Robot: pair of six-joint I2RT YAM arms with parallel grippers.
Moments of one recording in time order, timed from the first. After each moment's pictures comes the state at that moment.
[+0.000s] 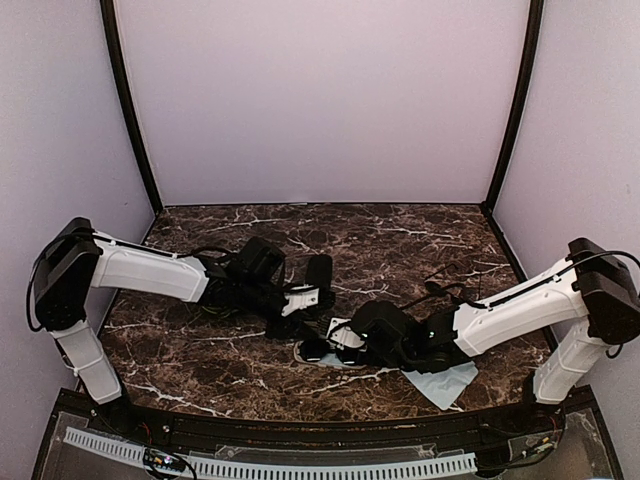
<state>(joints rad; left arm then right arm) -0.85 1.74 1.00 -0.13 0.46 0.63 1.24 1.61 0.79 0.00 0.57 -0.44</state>
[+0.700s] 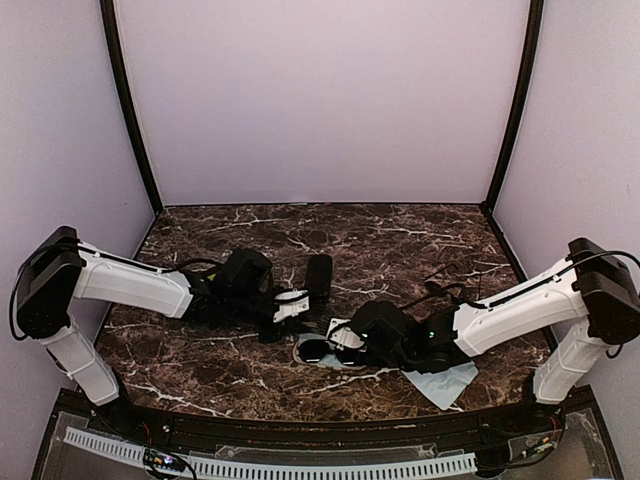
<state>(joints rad) -0.88 1.64 0.84 0.03 0.30 0.61 1.24 1.61 0.79 0.01 0.57 -0.44</state>
